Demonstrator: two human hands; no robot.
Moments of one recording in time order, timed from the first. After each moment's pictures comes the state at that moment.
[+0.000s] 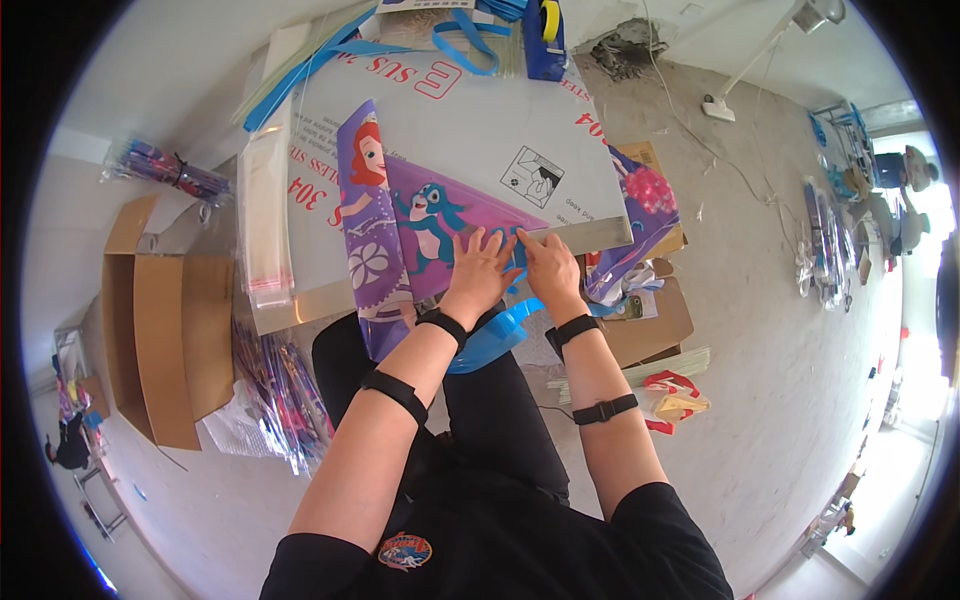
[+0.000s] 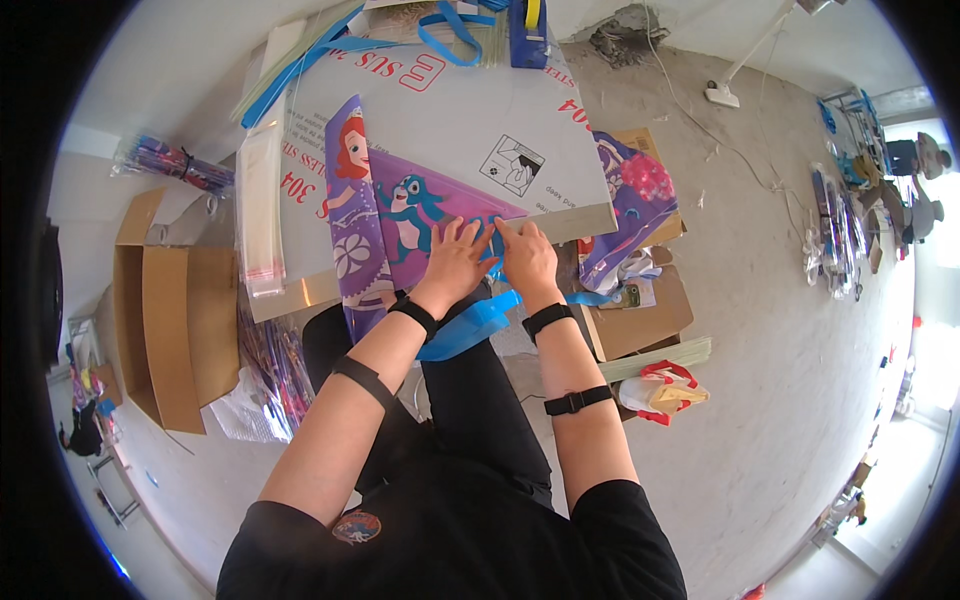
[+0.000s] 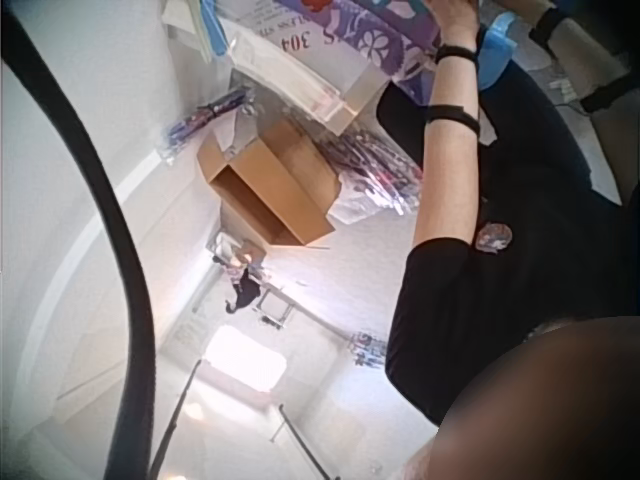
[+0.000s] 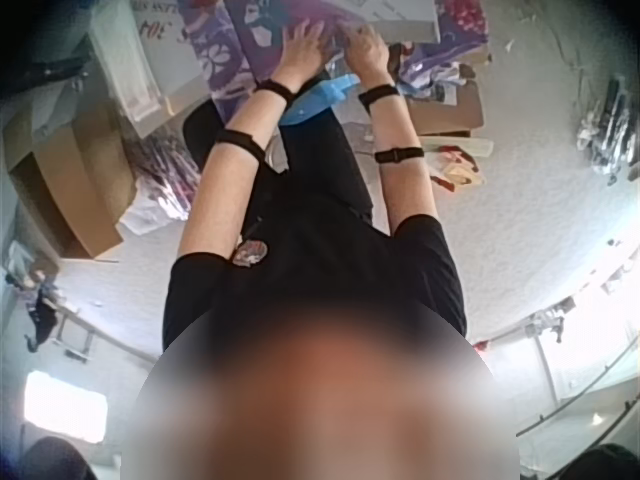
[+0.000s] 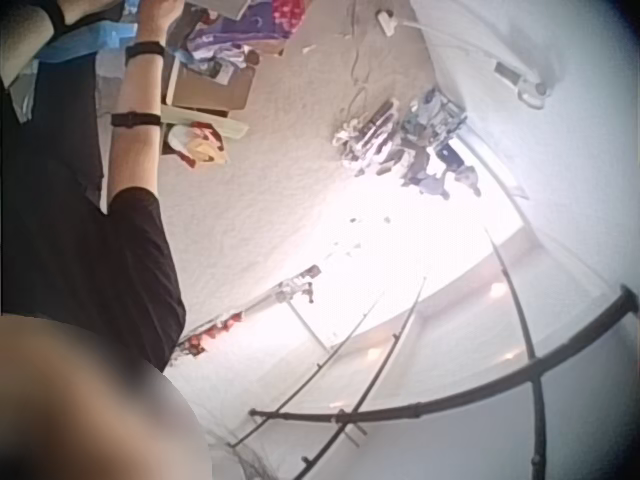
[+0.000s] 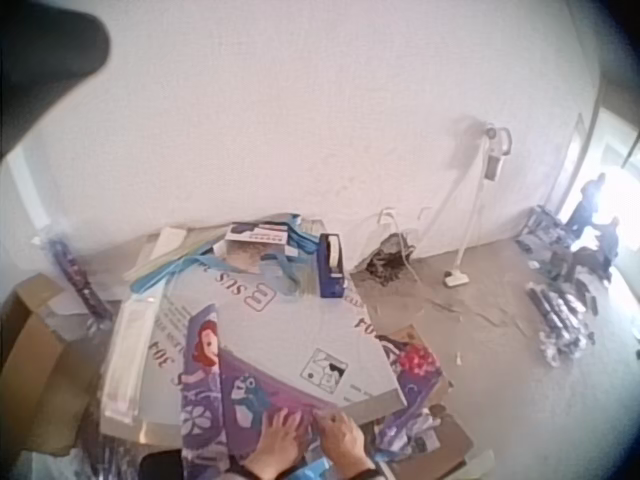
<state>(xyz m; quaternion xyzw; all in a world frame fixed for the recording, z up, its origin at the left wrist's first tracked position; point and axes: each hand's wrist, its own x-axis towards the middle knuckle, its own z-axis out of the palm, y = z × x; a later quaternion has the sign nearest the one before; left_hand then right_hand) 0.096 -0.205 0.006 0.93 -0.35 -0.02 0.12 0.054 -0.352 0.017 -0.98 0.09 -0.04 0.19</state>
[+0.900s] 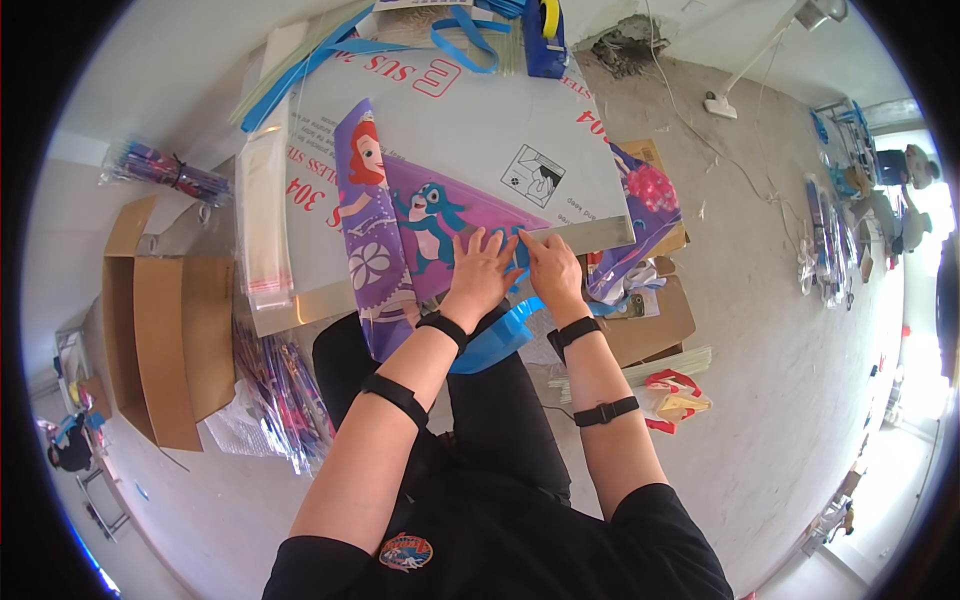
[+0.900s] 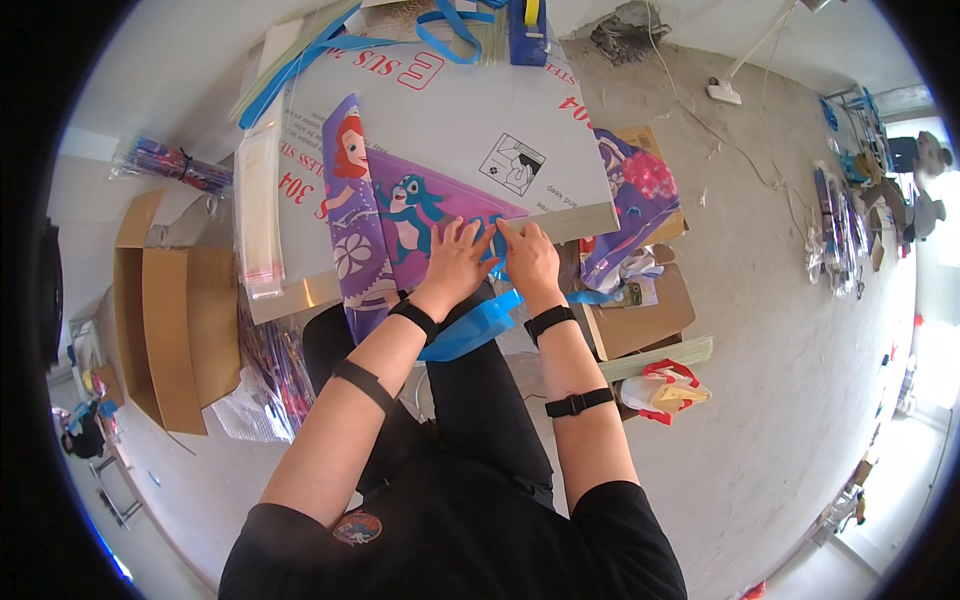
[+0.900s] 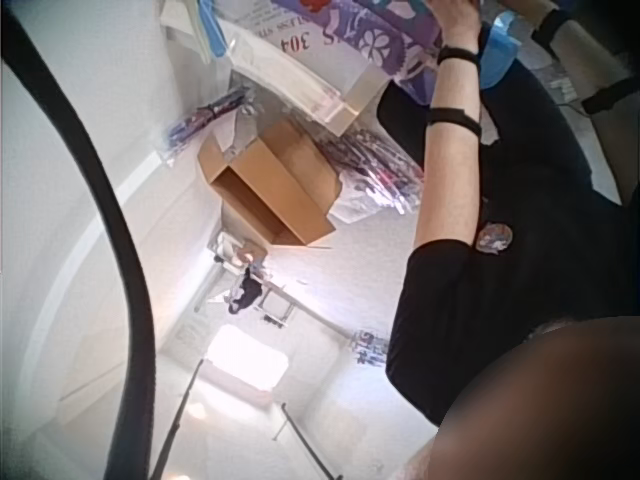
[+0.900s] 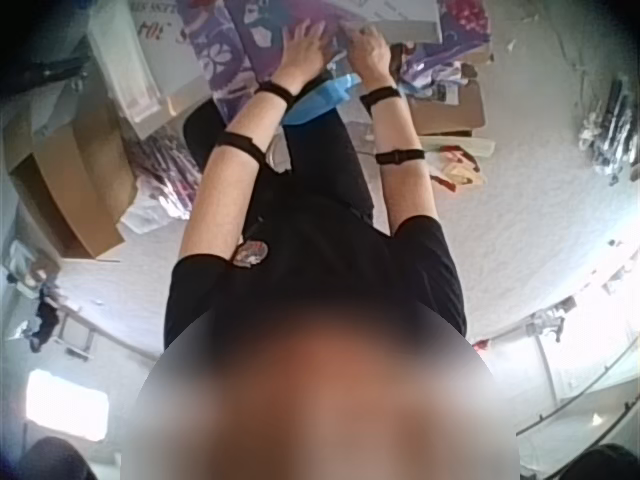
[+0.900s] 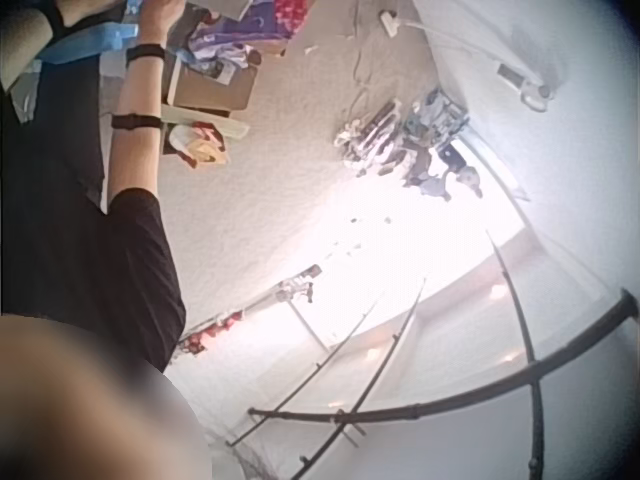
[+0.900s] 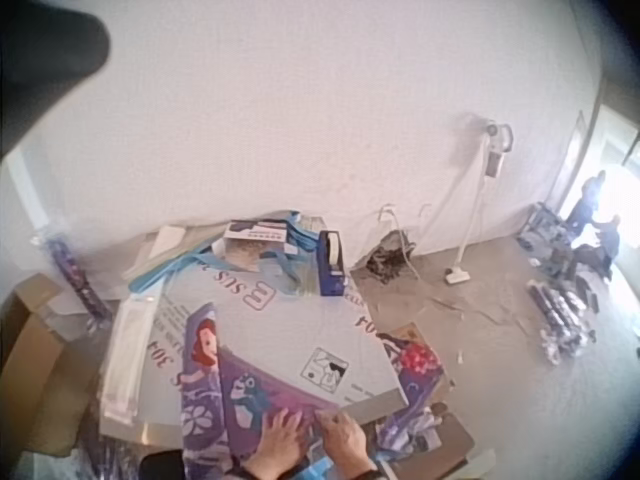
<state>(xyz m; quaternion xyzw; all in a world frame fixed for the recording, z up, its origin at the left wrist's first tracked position) 0.095 -0.206 0.007 0.93 -0.35 -0.03 0.13 0.052 -0.356 0.012 -0.98 0.08 -0.06 0.19</state>
